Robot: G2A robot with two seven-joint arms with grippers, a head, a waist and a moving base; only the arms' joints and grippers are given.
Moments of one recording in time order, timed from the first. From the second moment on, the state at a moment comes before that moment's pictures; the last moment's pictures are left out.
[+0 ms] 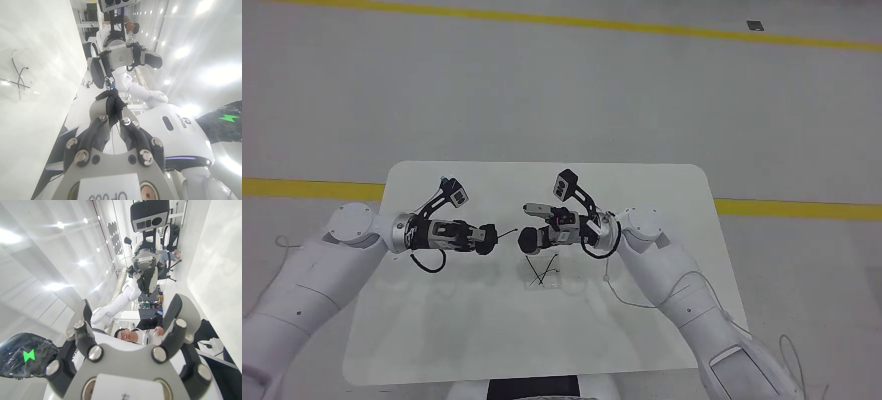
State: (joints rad) left arm 1.06 -0.94 -0.97 -1.22 -0.80 -0.34 -1.39; right arm -1.03 -1.25 0.92 -1.24 0.64 -0.04 1.14
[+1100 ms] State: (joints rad) left arm 1.06 -0.94 -0.97 -1.22 -0.80 -0.34 -1.39; right arm -1.03 -1.27 0.91 -1.16 0.66 -0.08 1.13
